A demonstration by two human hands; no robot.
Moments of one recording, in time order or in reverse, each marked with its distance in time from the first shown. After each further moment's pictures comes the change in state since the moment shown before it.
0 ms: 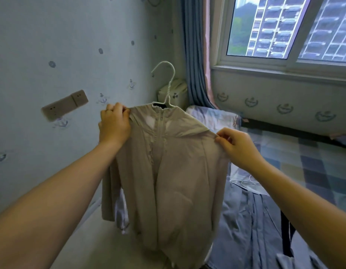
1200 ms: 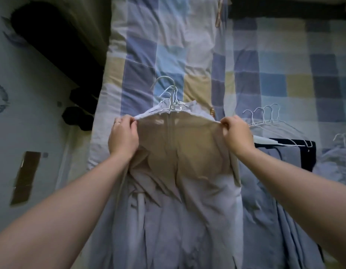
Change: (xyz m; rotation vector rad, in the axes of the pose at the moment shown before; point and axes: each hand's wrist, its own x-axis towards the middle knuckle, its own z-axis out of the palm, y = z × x) left_hand 0.084 -0.116 0.620 -0.089 -0.785 -0.043; right_hand 0.229 0.420 0.280 -0.317 -0.096 0.873
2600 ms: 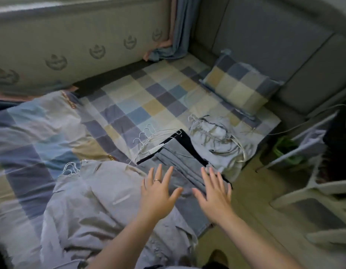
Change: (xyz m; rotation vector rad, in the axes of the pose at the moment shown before) left_hand -0.302 0.255 -0.033 0.251 -0.751 0.957; right_hand -0.403 0.071 -0.138 0.087 0.162 0.653
